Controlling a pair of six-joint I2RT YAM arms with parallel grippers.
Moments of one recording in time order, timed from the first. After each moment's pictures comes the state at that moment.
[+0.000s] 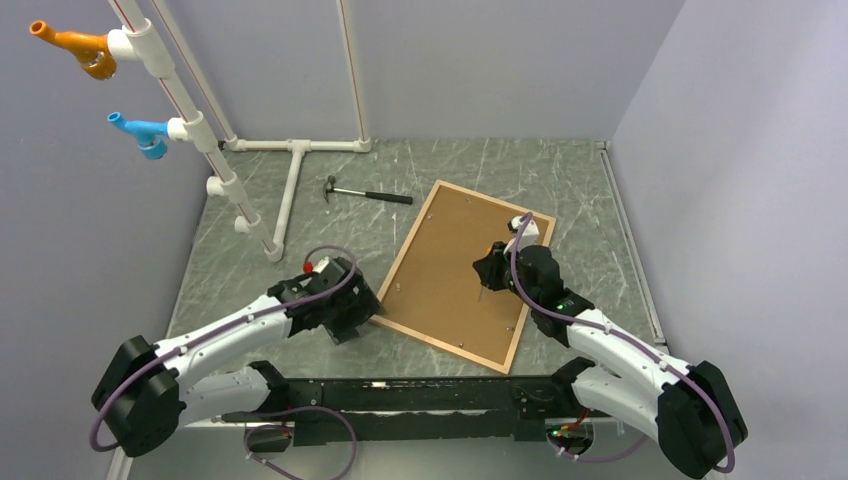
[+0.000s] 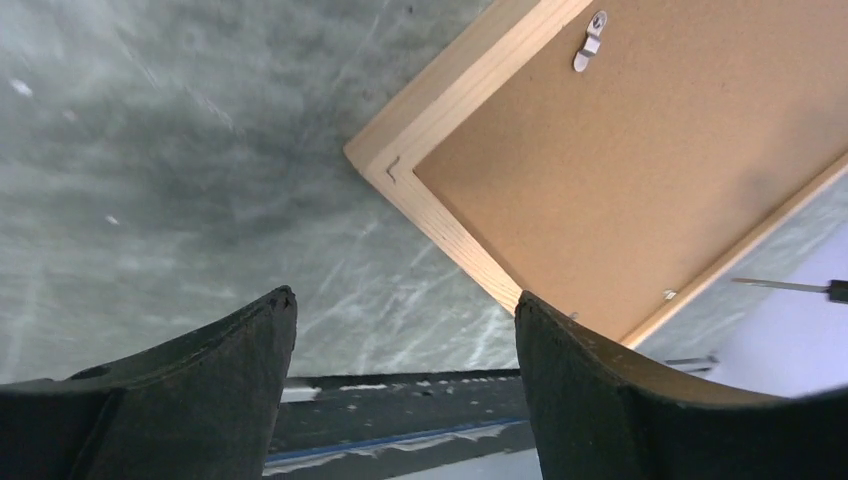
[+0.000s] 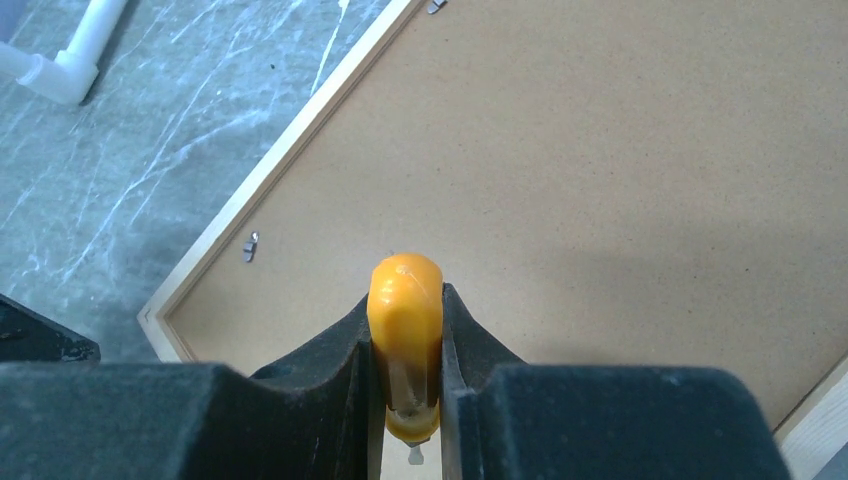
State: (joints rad) left arm -0.74 1.10 0.64 -0.59 -0.05 -1.29; right arm 0.54 0.96 0.41 0.17 0.02 0.40
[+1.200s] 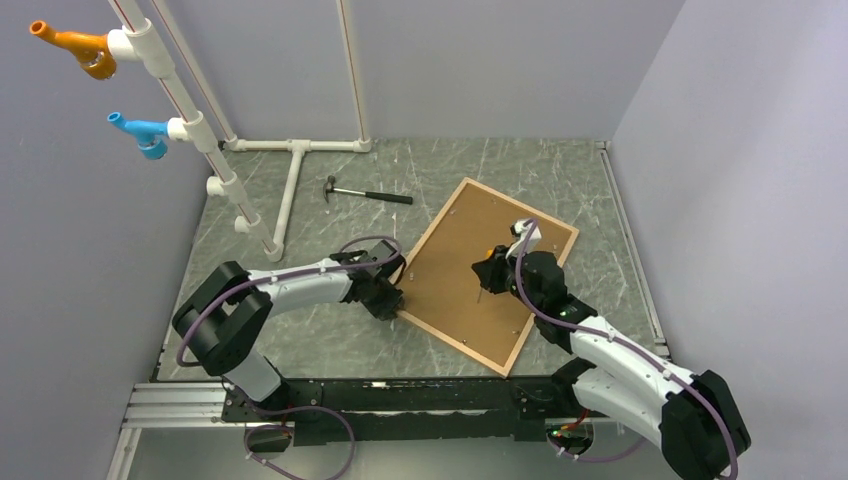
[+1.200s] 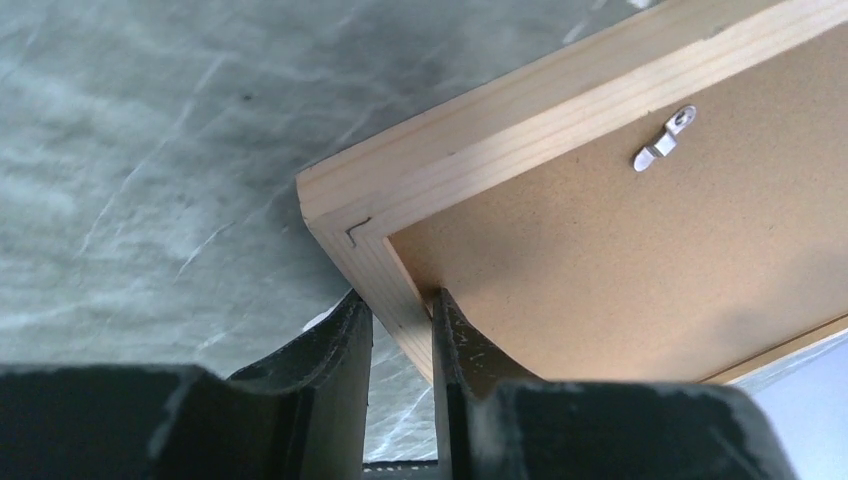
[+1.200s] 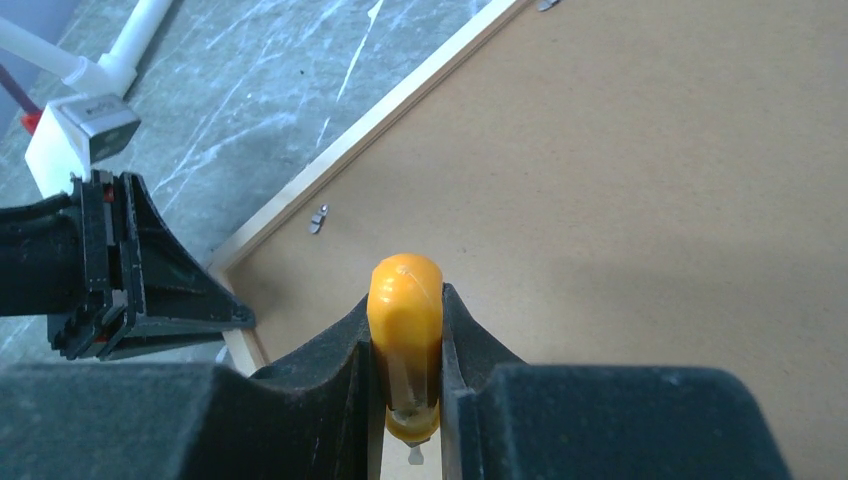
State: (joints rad) left arm -0.80 1.57 0.83 -0.48 -0.05 -1.55; right arm 0.54 0.90 0.36 0.21 -0.01 0.40
